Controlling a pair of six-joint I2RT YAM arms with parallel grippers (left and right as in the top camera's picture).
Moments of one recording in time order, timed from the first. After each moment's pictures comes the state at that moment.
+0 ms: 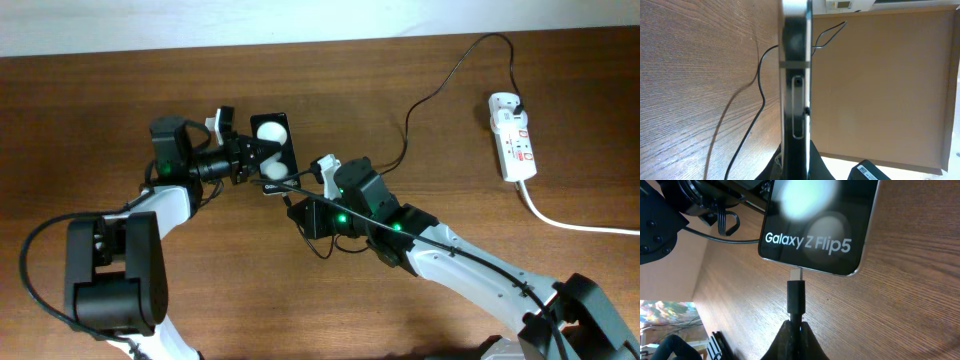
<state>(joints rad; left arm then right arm) 0.02 1.91 0.94 0.45 1.24 -0.99 0.67 1.53 0.86 0.02 -0.42 0.67</state>
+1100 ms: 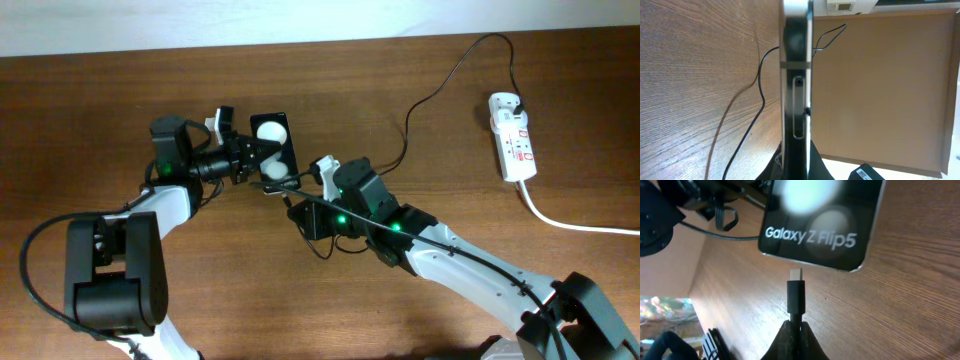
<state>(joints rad) 0.02 1.91 0.94 0.46 1.23 -1.00 0.67 1.54 0.86 0.01 -0.43 0.64</state>
